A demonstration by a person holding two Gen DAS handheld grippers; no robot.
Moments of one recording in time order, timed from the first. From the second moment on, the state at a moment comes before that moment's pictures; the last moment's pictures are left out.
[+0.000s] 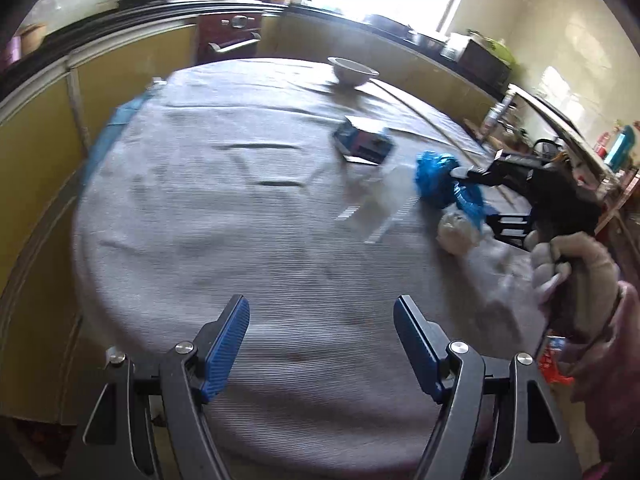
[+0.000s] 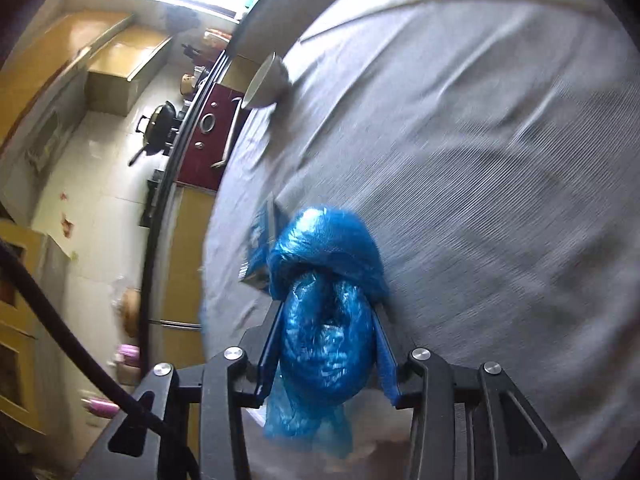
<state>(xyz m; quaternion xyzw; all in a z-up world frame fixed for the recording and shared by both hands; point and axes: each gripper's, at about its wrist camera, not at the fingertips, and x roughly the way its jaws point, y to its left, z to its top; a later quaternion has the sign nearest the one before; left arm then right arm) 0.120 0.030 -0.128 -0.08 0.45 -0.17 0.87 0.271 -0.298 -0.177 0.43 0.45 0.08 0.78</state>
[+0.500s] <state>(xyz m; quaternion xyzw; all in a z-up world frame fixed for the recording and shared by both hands) 0.133 -0.073 -0.117 -0.02 0.46 -0.25 0.85 0.176 -0.398 -0.170 0.37 0.43 0.02 0.82</state>
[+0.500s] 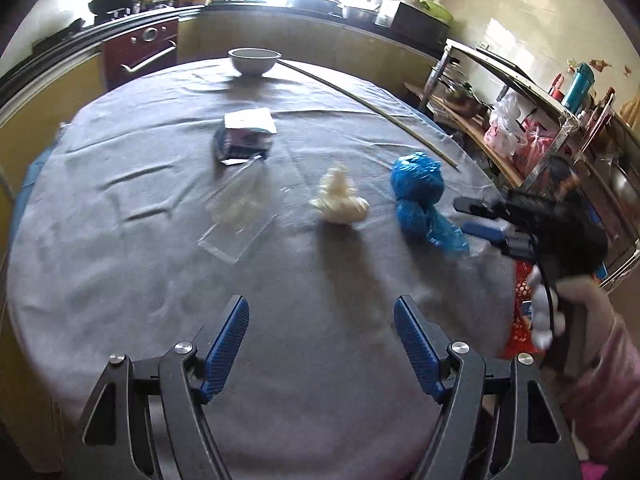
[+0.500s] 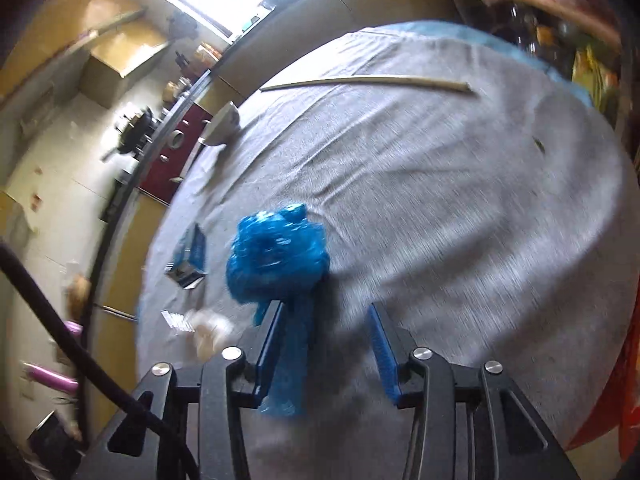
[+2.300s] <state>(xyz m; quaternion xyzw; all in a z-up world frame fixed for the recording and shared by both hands) 0.178 -0.100 -0.109 0.02 0.48 -0.31 0.82 0.261 -0.332 -0.176 0.25 0.44 0.09 0.86</state>
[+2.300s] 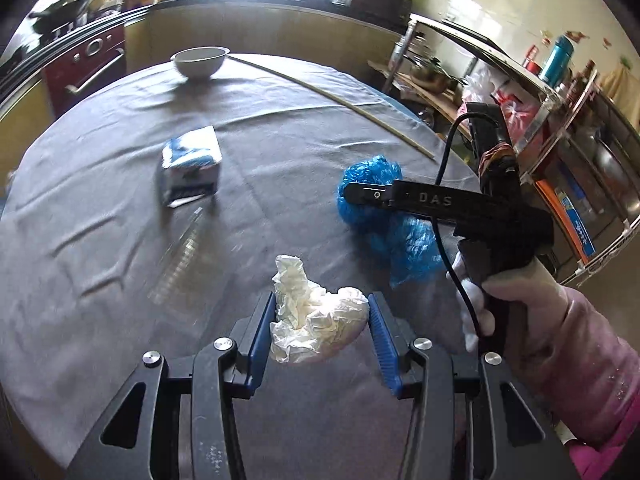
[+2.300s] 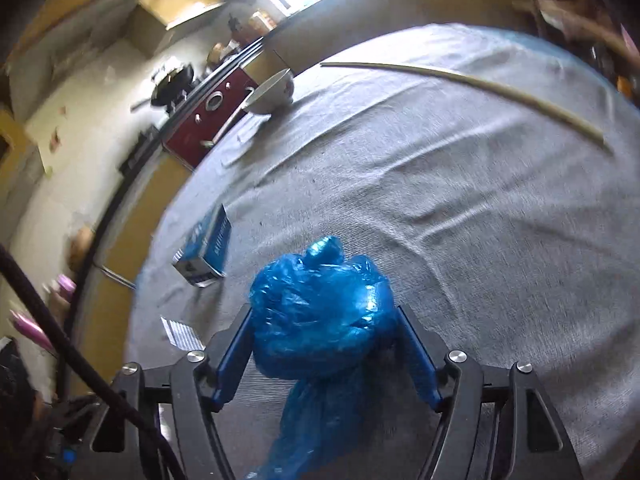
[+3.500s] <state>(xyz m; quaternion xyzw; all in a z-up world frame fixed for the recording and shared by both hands) 0.068 -0.131 -0.090 0.09 0.46 -0.31 0.83 0.076 -0.401 -0.107 0.29 0.33 0.09 0.89</state>
